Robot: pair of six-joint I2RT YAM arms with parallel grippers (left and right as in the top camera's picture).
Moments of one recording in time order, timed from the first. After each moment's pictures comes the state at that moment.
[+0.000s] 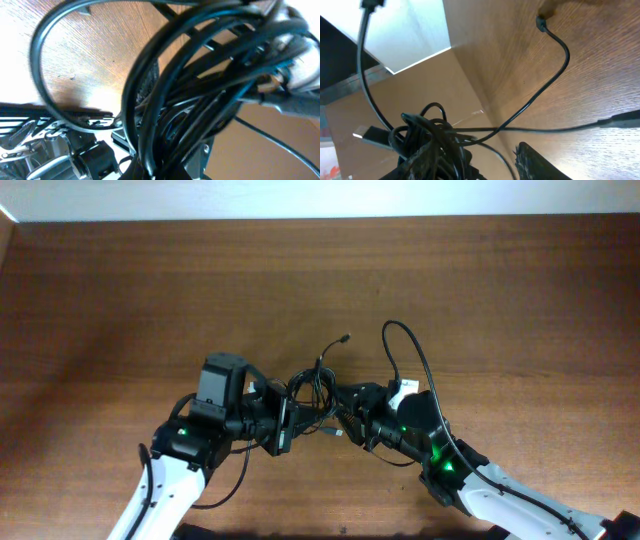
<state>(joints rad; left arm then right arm) -0.30 1.09 0.72 -0.50 0.77 -1.68 0.68 1.28 0.40 0.53 -0.26 1.83</state>
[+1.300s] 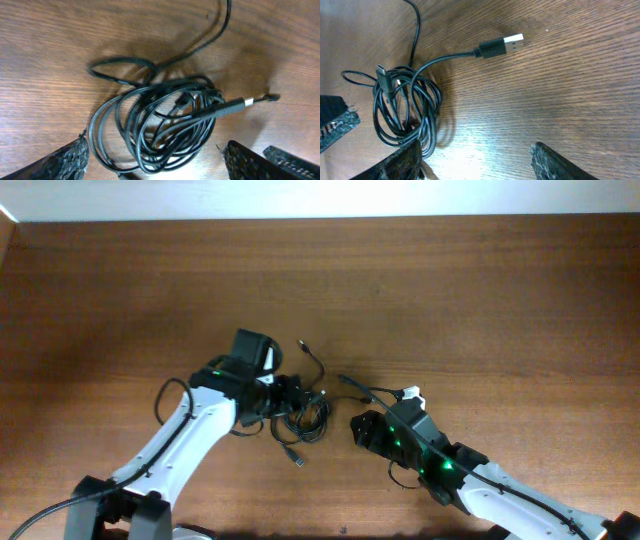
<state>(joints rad) -0.33 1.49 0.88 -0.67 0.23 -0.54 0.68 1.28 0.41 0.01 -0.08 1.07</state>
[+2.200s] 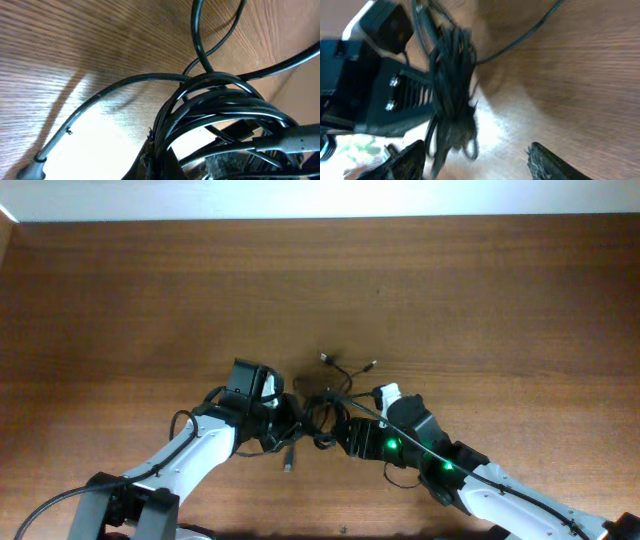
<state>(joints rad) -0.29 1.48 0.61 -0.29 0.63 -0.91 0.68 1.27 0.41 0.15 -0.32 0.91</state>
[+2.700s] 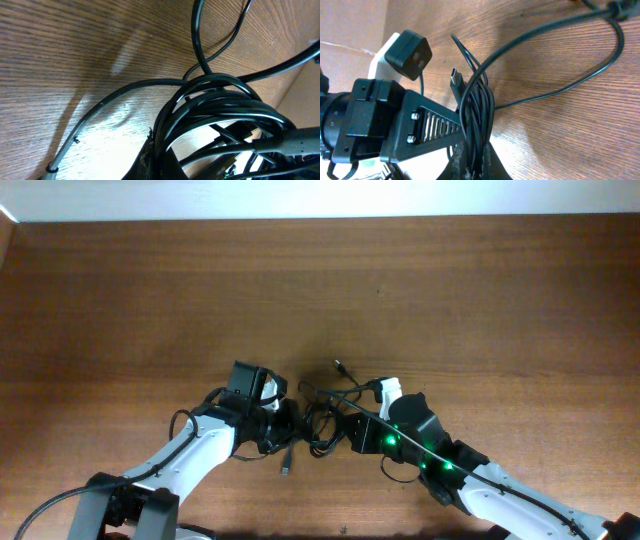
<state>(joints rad) -0.29 1.48 0.61 -0.34 0.63 -0.74 0.68 1.27 0.41 0.24 -0.30 0.88</state>
